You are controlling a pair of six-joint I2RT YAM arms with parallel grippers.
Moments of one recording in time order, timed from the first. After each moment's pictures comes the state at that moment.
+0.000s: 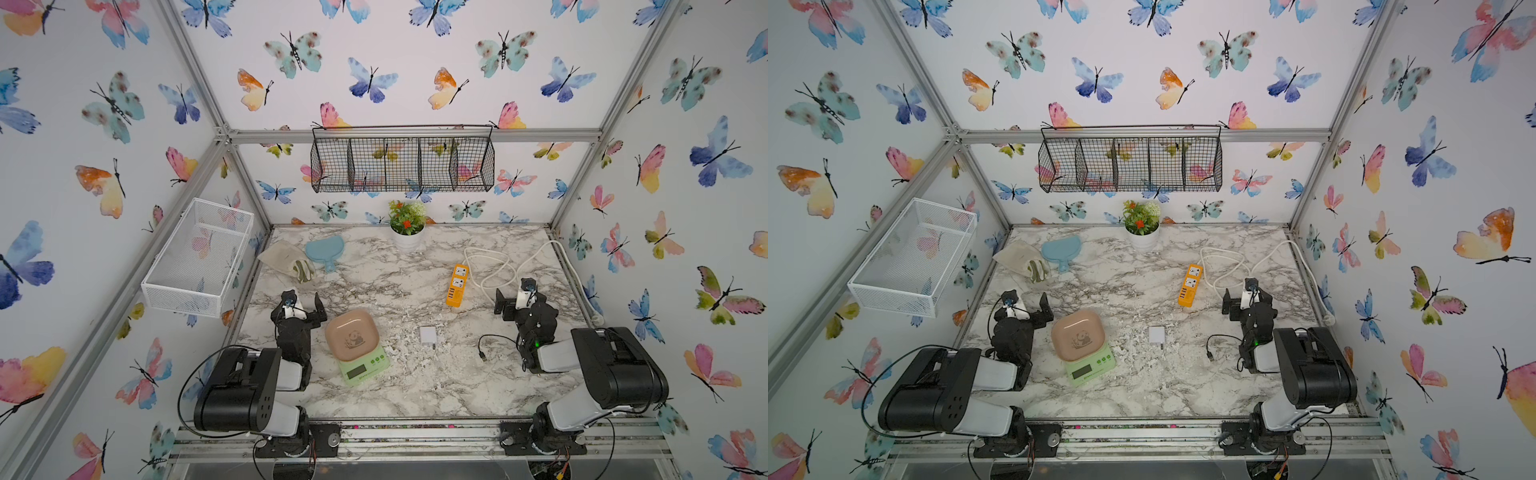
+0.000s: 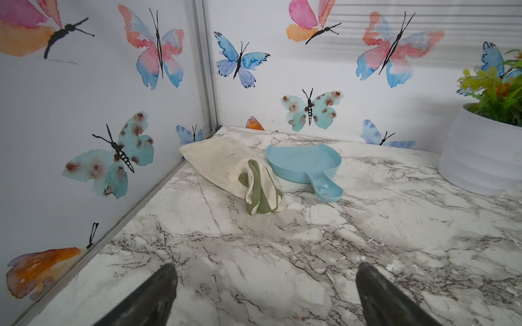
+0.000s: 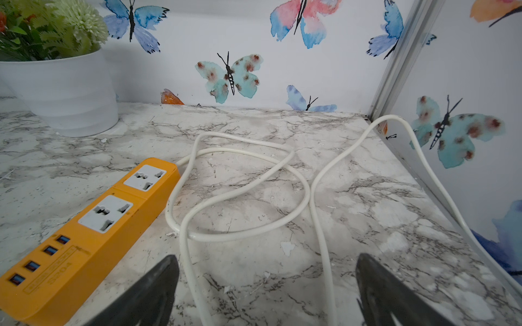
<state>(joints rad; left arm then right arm) -0.05 1.45 0.13 1.19 -0.24 -0.07 0.09 1.58 0.26 1.10 0.07 -0.05</state>
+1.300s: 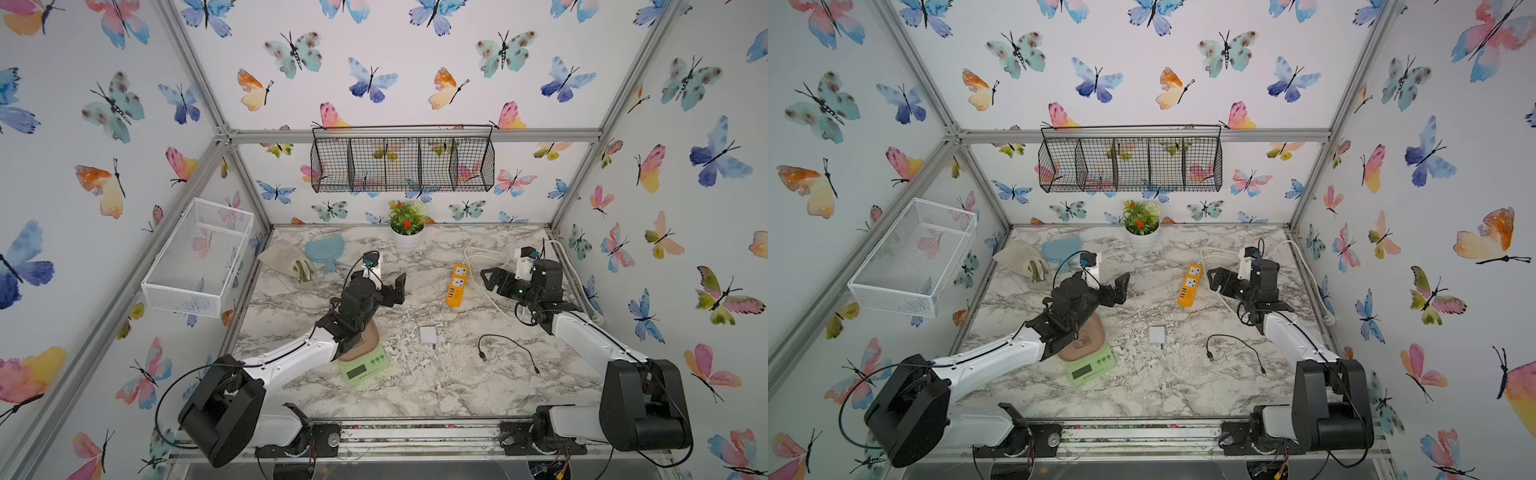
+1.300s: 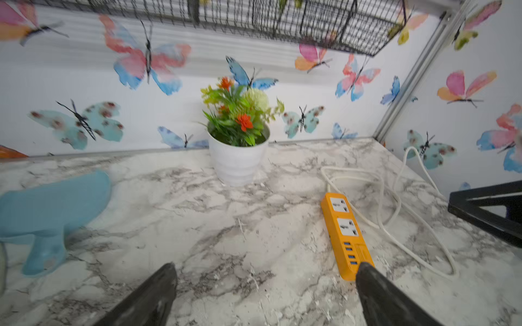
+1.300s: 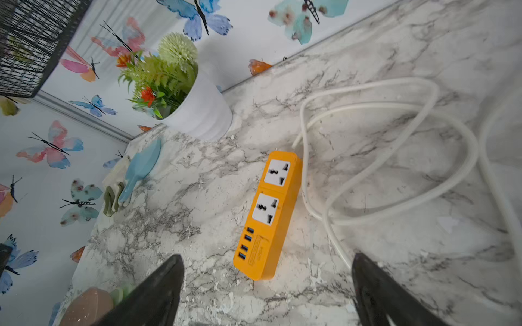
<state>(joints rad) -0.71 1.37 0.75 0.33 -0.22 -0.31 0.10 1.34 0.73 0.02 -0.37 0.43</state>
